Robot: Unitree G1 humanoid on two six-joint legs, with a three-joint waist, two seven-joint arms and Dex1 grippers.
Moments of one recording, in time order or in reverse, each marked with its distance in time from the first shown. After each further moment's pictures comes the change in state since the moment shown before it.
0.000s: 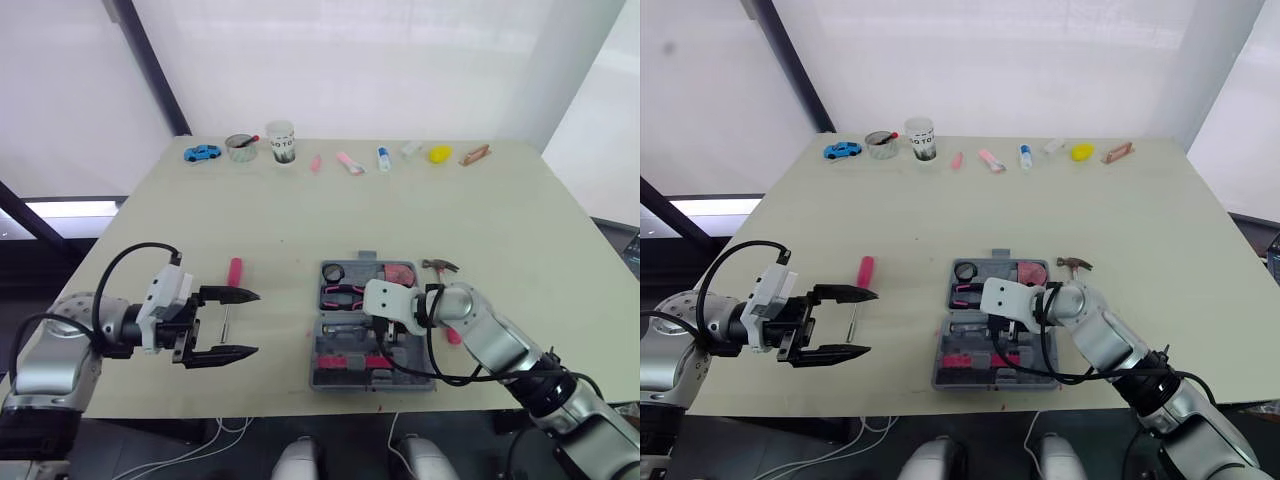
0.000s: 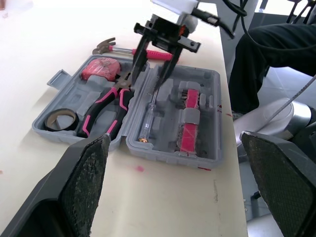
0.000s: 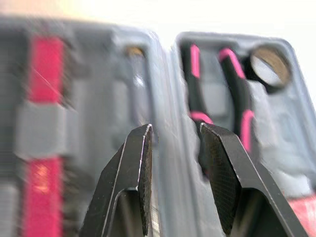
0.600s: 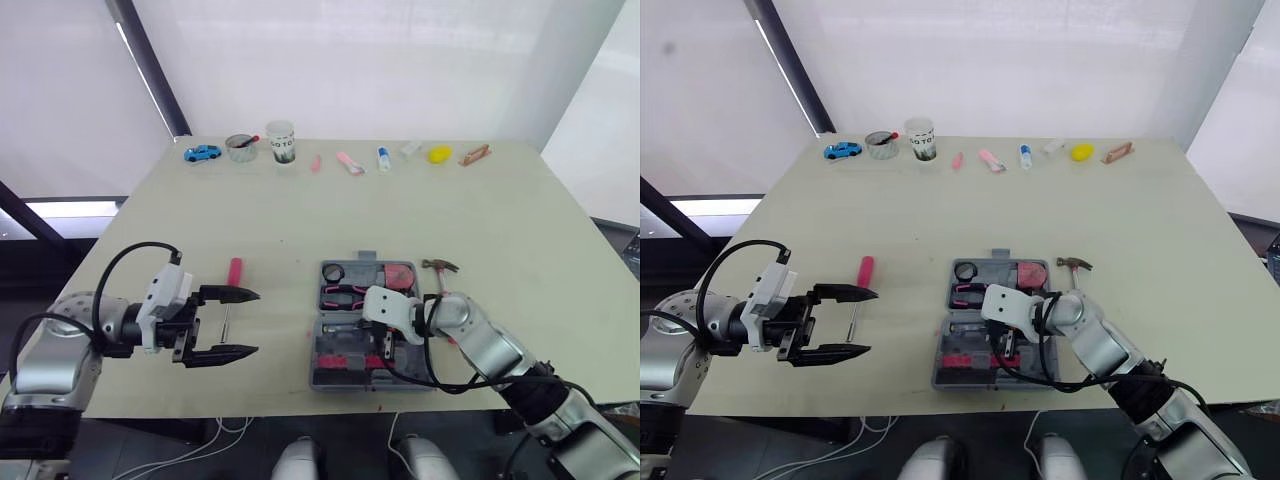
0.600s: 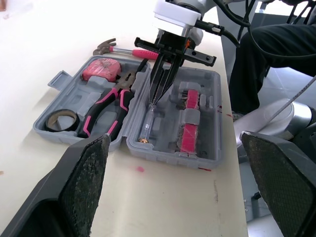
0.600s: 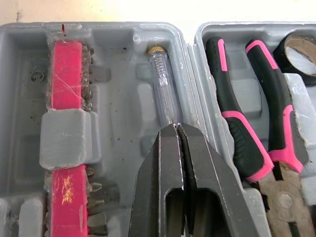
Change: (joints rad) left arm -0.002 0.000 0.000 0.001 0.000 0.000 -0.002; right arm 0.029 0.053 -0.016 0.094 0.008 -0.041 -0.005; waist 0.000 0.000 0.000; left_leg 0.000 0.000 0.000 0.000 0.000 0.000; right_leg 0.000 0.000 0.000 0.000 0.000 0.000
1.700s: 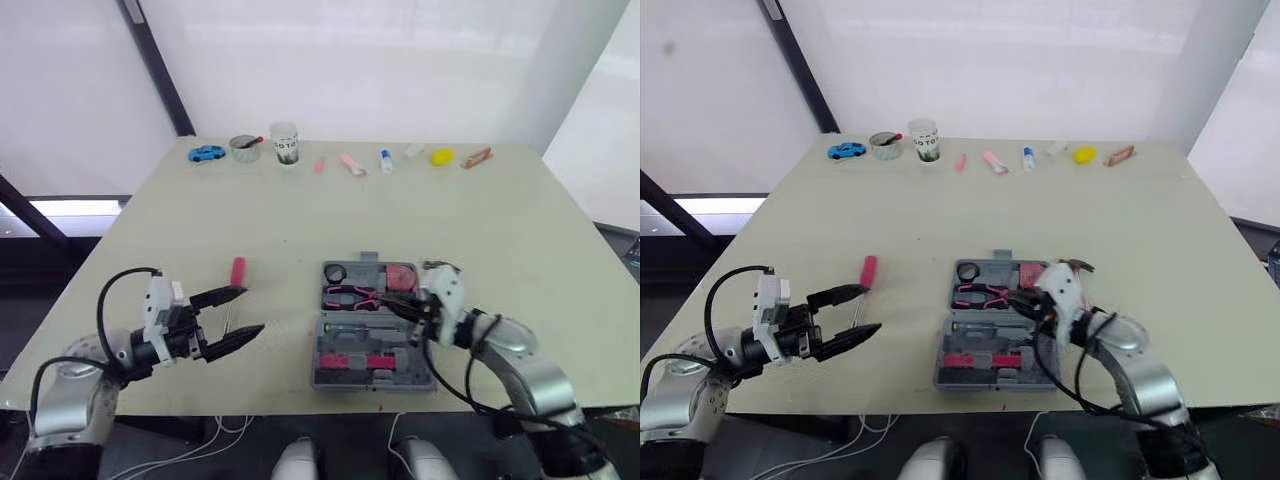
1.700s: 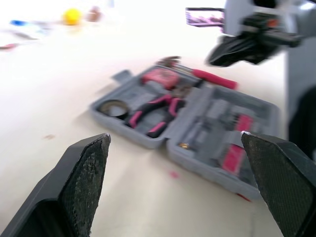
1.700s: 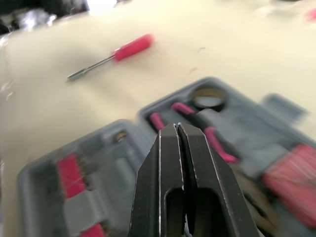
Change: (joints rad) left arm 0.147 -0.226 0.131 0.003 -0.014 0.009 0.343; right arm 0.399 0.117 -0.501 -0.254 0.370 -0.111 -0.122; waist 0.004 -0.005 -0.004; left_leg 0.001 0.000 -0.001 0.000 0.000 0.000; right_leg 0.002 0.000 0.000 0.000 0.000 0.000
